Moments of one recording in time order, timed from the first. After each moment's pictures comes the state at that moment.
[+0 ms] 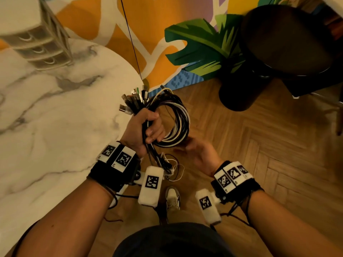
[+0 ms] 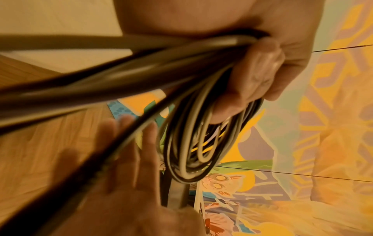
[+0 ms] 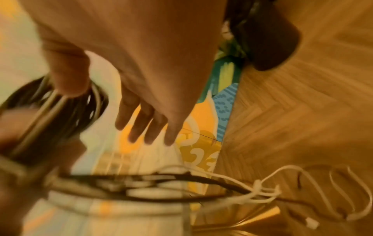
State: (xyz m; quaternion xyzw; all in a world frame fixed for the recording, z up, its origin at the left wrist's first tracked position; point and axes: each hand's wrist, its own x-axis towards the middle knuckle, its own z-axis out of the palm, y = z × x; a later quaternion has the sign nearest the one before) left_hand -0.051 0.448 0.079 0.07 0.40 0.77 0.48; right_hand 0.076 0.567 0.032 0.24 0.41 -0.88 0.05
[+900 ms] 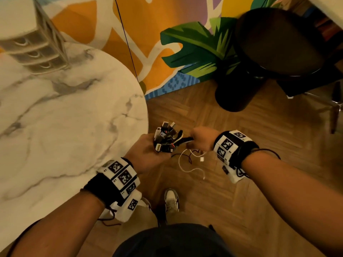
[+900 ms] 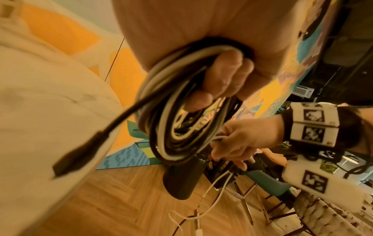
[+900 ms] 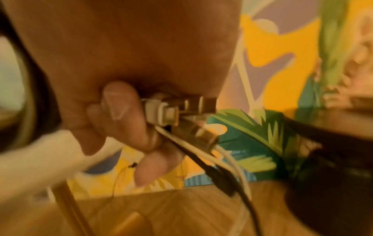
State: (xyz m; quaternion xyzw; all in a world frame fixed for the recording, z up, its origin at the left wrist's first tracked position) left_hand -0.025 0.430 0.065 0.29 0.75 0.45 0.39; right_hand 0.044 0.628 0.041 0.15 0.90 -0.24 0.33
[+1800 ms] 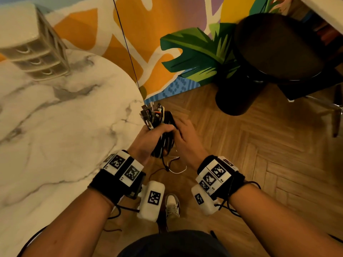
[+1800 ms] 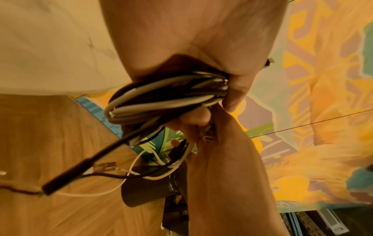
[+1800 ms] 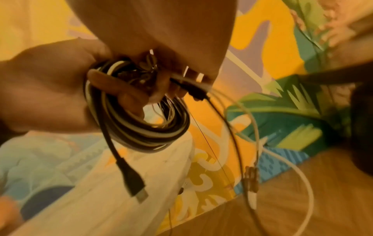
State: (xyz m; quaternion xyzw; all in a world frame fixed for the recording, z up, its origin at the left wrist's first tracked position) left_hand -0.033 0.473 0.090 -0.01 0.66 0.62 0.43; right_hand 0.041 0.570 0.049 0.18 0.84 -0.50 -0.08
